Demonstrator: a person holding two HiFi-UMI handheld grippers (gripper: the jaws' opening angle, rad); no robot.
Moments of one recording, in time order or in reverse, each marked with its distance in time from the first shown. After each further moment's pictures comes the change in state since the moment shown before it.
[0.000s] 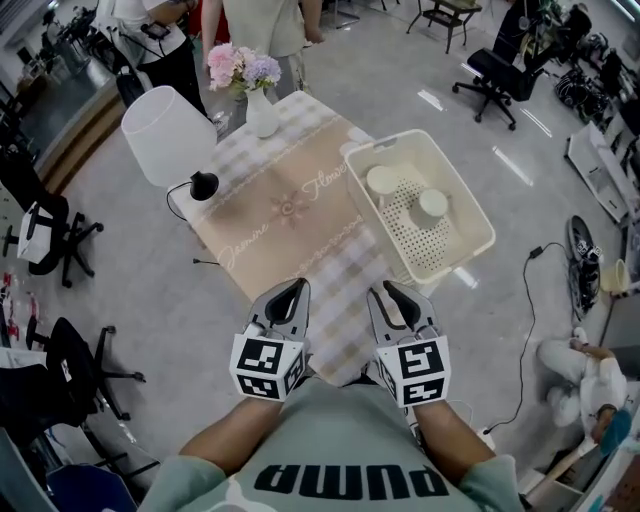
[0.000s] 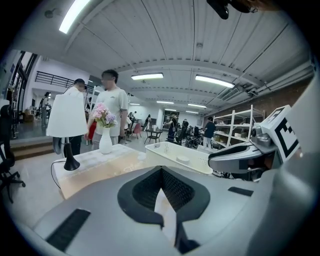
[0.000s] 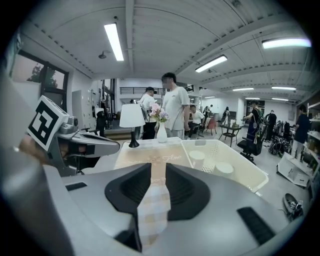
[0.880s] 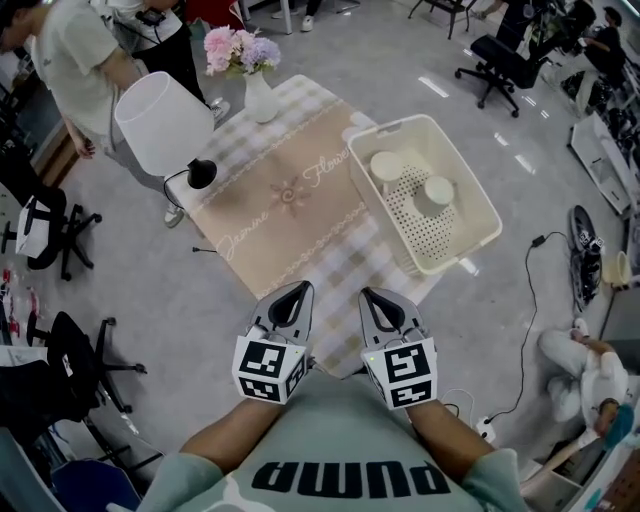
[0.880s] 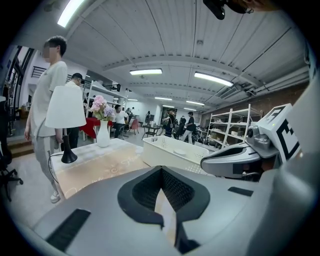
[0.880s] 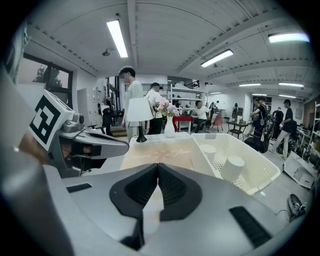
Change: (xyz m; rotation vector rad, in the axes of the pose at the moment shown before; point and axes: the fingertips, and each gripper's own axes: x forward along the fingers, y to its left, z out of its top) left arm -0.001 -0.002 -0.027 -0.009 0.047 -0.036; right arm 0.015 0.032 -0.025 -0.016 0.049 0.066
